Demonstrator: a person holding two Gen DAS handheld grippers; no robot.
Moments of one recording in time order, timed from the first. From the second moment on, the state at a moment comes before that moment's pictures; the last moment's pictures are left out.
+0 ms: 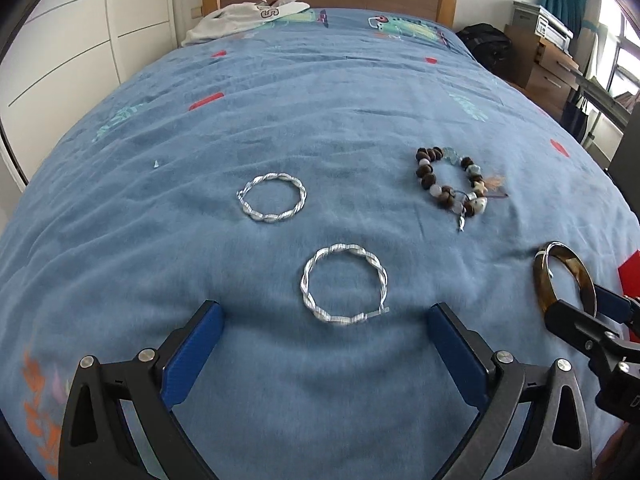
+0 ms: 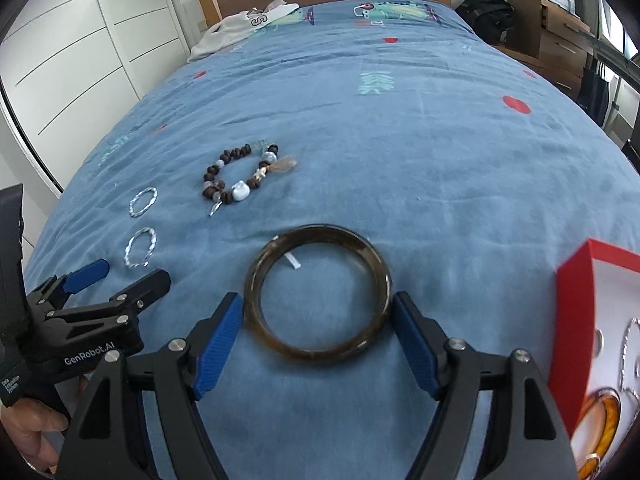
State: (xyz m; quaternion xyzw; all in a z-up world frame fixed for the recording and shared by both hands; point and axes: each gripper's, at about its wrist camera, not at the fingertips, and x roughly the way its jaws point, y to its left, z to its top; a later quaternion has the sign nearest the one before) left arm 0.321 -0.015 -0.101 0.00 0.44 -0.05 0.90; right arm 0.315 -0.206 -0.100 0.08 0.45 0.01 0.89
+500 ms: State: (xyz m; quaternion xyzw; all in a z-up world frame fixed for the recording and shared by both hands) left arm 0.331 -0.020 -0.098 0.00 0.42 -0.06 0.91; right arm 0.330 -0.214 -0.106 0.09 0.44 0.02 0.89
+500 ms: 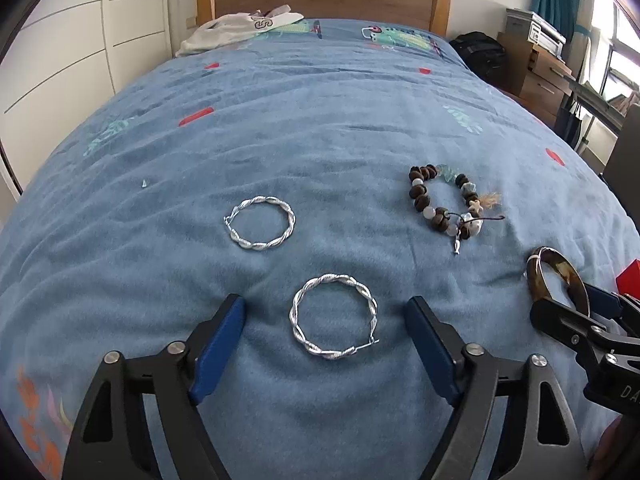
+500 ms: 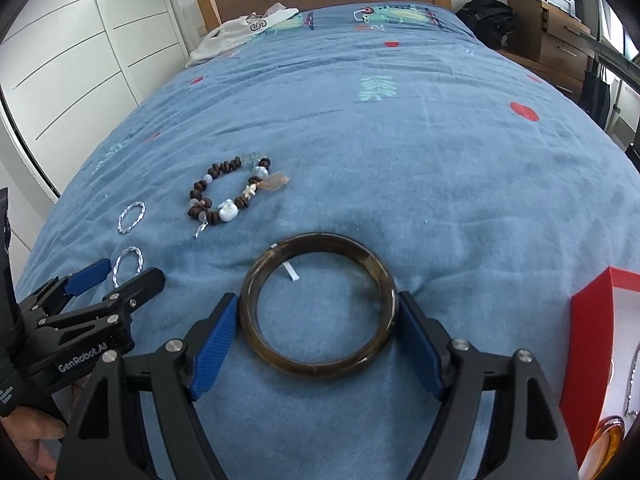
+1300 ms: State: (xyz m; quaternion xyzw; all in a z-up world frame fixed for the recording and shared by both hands) left arm 0.299 -0.011 -0.073 -0.02 0.40 -0.07 0.91; right arm 0.298 -0.211 -0.077 0.11 0.40 0.04 0.91
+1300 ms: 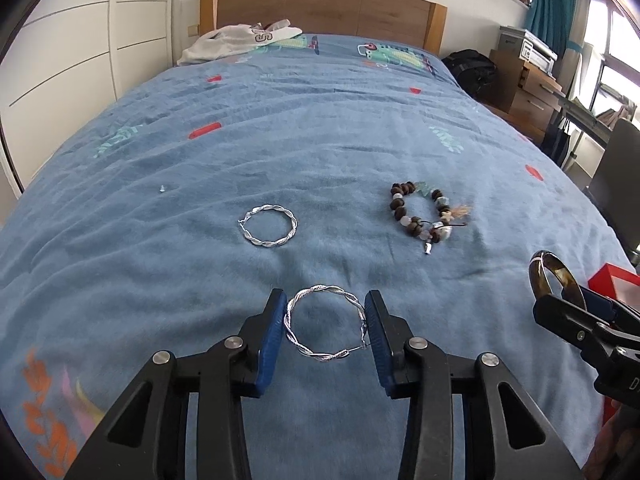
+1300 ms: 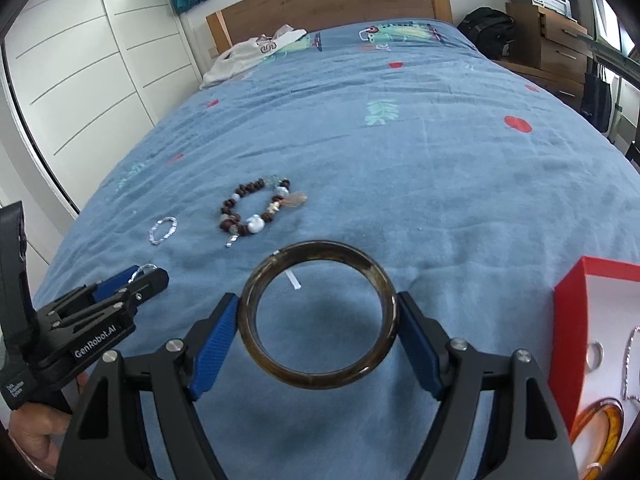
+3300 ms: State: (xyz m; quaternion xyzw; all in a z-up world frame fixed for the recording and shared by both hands) left arm 0.236 -0.325 -0.070 0.13 0.41 -0.30 0.85; right arm 0.192 -0.429 -0.081 -0.03 0.49 0.03 0.87
